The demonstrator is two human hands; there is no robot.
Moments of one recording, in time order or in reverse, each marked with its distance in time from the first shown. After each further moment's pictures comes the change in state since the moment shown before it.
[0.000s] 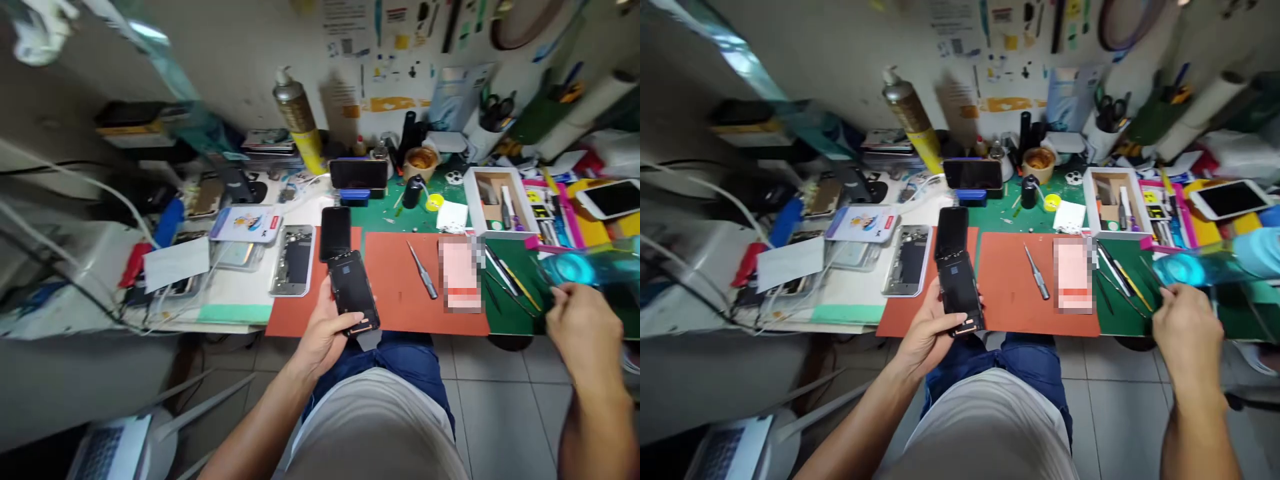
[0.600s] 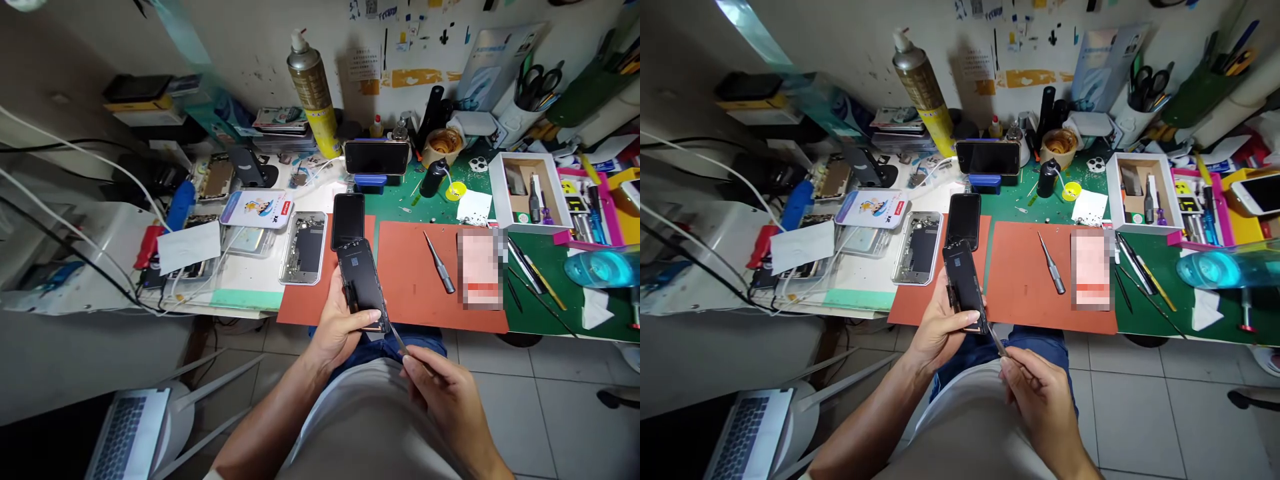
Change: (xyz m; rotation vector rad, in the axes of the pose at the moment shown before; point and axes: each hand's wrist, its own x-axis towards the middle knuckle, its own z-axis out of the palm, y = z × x) left_hand -0.004 -0.005 -0.003 -0.012 0.006 0.046; right_hand -0.156 -0.190 -0.041 1.289 -0.868 0.173
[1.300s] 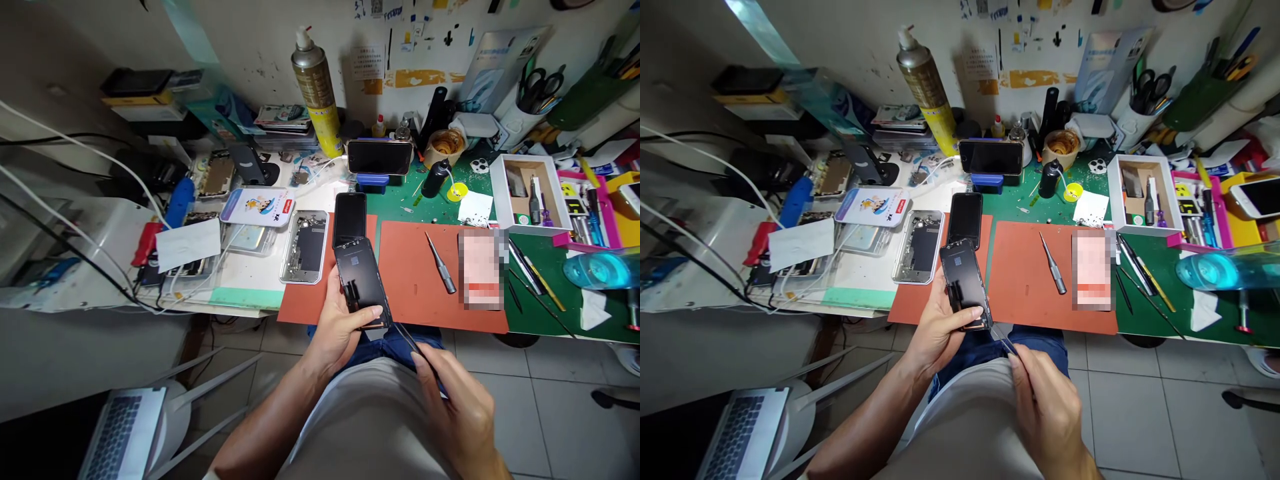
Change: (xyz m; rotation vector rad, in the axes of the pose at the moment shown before) left_hand -0.004 0.001 0.004 0.053 0.094 0.047; right_hand -0.002 -0.007 0.003 -0.542 0.318 -0.693
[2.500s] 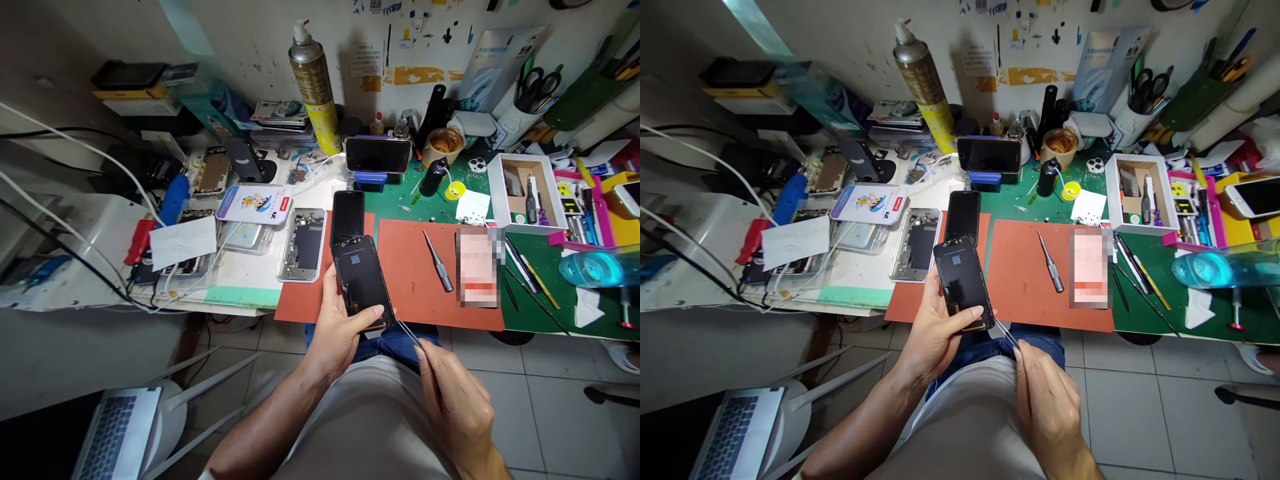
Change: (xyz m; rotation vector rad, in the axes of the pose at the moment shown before) left_hand -0.011 0.006 0.012 0.036 0.031 0.030; right_hand -0.005 0.008 -0.001 -0.277 0.035 -0.184
